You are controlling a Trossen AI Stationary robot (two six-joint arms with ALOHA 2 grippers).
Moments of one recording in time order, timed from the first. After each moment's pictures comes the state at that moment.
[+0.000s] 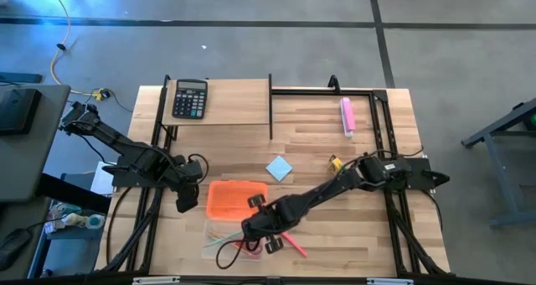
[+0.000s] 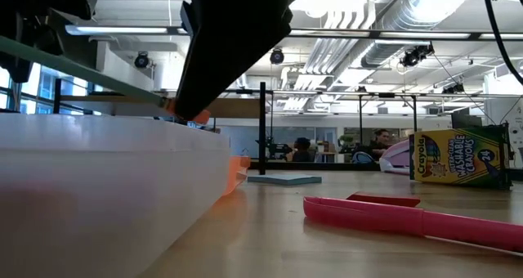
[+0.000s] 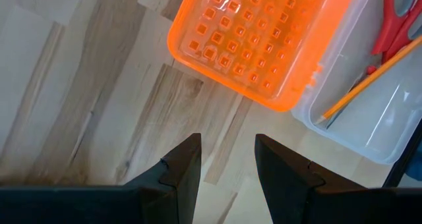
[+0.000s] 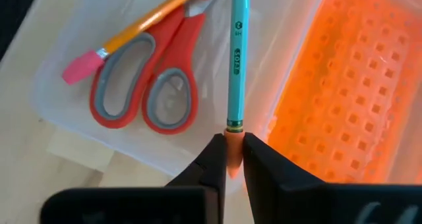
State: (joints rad) left arm -0.39 1.05 0.81 -1.05 -0.07 -0.95; right arm 0.42 2.33 2.03 -0.83 0.11 -0.06
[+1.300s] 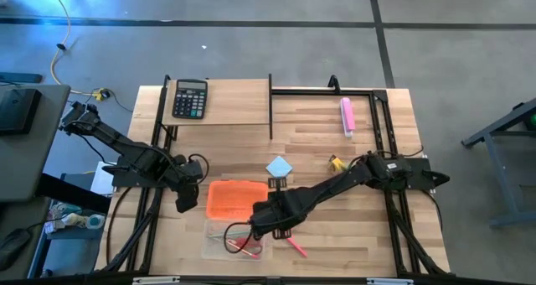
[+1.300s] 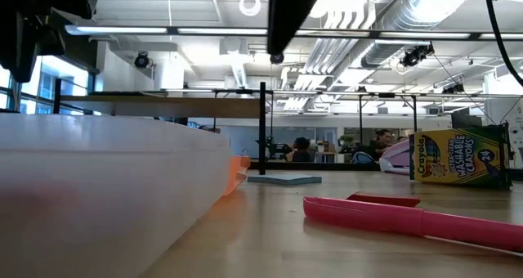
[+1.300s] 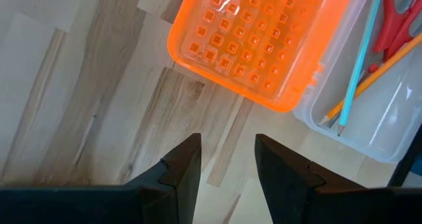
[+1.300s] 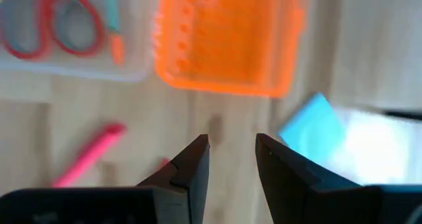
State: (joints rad) left arm -0.39 1.05 0.81 -1.05 -0.07 -0.92; right arm 0.42 2.29 2.26 -1.38 0.33 0.27
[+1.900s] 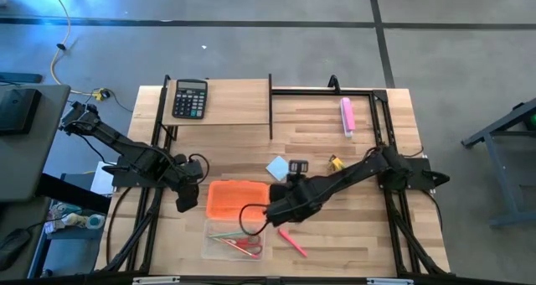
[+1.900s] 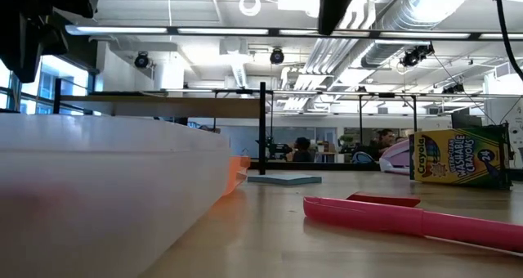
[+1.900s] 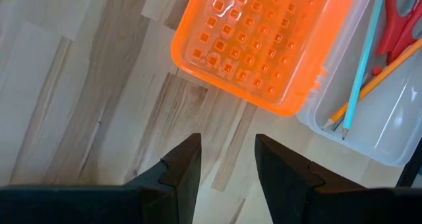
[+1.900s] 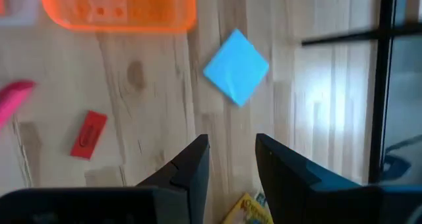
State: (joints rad) left arm -0.39 1.05 0.81 -1.05 -0.09 -0.90; right arm 0.42 2.12 2.11 -1.56 0.47 0.46
